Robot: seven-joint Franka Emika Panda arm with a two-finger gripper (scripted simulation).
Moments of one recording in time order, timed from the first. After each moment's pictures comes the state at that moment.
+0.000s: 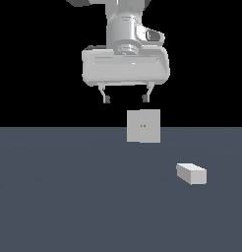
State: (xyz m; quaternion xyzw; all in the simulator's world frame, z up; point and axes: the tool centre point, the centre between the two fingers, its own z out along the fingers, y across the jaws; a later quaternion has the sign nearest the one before) arm 0.003 -0.012 0.164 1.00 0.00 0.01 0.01
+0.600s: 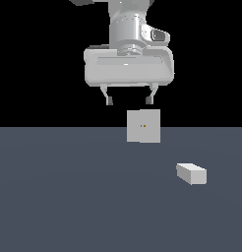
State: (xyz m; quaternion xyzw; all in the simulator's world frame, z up) arm -0.003 -0.020 0.159 1.00 0.01 0.02 0.01
